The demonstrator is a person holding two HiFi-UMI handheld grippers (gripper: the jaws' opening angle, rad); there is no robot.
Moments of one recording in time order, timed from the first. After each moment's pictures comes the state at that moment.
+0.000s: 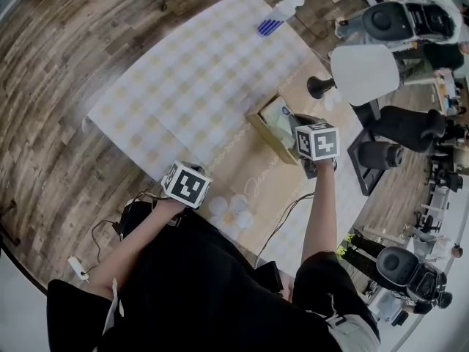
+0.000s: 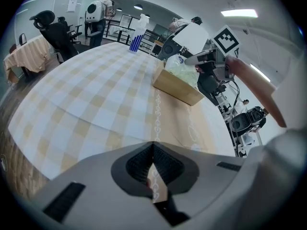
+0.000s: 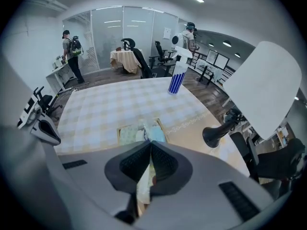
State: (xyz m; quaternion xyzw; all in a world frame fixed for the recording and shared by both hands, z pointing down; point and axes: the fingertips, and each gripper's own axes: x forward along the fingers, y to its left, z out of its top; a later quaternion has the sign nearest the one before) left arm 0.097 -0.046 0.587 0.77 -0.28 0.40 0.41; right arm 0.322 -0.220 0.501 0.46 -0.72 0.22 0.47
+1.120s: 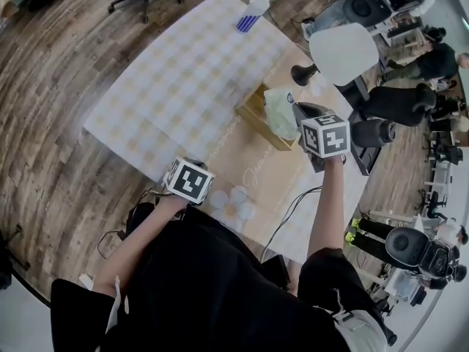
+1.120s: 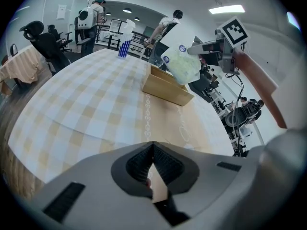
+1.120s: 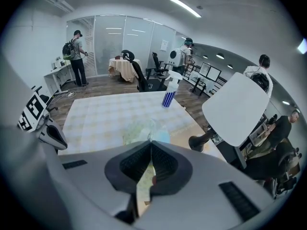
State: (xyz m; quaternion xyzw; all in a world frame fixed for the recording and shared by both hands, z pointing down) left arm 0.112 -0.043 0.564 0.80 -0.25 0.39 0.37; right arm 0.328 -0.195 0.424 0.50 -0.73 0.17 0.44
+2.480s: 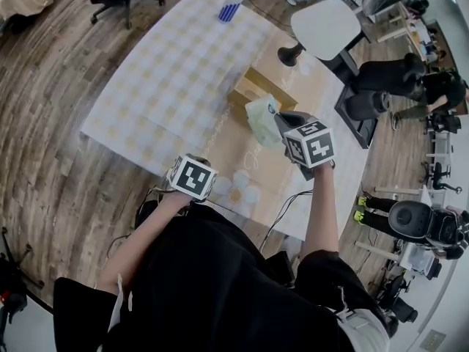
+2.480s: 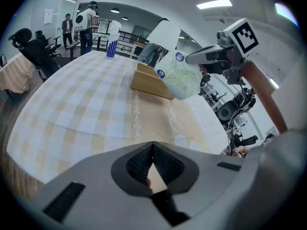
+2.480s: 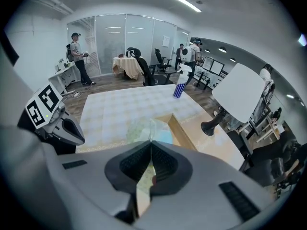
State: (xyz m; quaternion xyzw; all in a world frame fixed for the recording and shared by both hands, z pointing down) left arm 0.119 -0.008 0.562 0.82 -0.21 0.41 0.35; right arm 0.290 -0.104 0.444 0.48 -0.73 0.20 0.44
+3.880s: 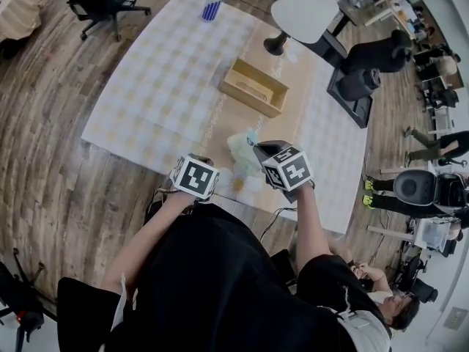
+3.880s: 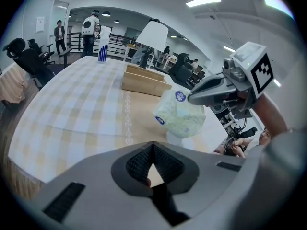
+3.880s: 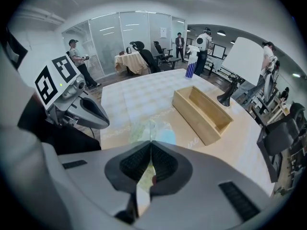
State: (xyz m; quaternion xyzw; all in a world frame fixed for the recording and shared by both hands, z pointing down) left arm 0.124 0.016 0.552 0.84 -0.19 0.41 0.31; right arm 0.242 0.011 0.505 0.46 -0.73 0.28 0.43
